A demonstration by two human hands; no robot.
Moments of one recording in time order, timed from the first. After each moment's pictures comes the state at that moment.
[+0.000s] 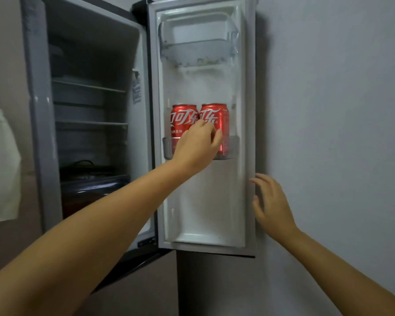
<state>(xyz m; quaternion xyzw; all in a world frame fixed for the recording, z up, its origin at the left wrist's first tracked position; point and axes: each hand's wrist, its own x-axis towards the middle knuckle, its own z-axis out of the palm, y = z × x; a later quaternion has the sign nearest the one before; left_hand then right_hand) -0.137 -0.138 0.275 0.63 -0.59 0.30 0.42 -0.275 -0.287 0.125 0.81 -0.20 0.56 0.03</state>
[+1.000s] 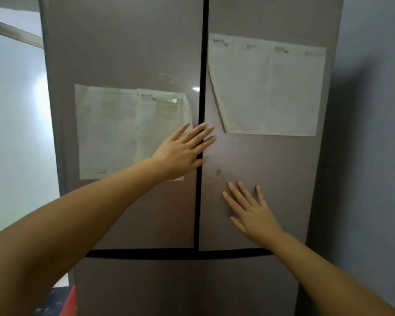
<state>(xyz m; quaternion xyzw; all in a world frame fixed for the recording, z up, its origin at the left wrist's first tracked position) 0.097 0.097 0.220 0.77 -0.40 0.47 -0.19 0.015 -0.149 0.063 0.88 0.08 0.40 0.23</state>
